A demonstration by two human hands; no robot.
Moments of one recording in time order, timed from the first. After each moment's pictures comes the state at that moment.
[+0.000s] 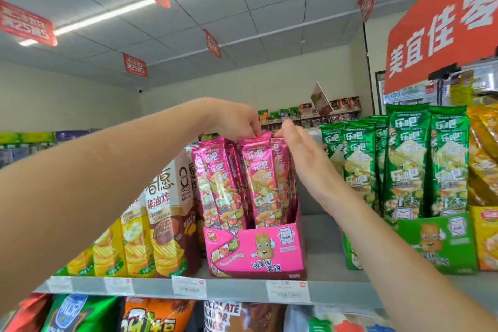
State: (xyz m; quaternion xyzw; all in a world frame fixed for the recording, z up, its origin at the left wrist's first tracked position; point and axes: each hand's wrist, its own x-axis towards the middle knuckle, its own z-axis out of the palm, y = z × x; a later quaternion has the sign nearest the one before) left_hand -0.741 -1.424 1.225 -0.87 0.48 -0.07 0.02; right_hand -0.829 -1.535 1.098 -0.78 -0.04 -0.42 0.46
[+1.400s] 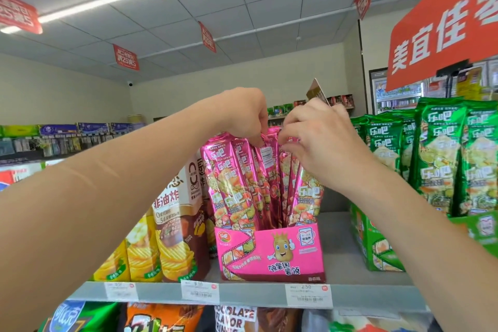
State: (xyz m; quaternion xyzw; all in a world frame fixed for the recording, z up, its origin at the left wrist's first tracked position) left_hand -0.732 -1.413 1.215 -0.85 0.48 -0.22 0.00; right_hand -0.834 -1.525 1.124 -0.83 0.00 -0.54 -0.12
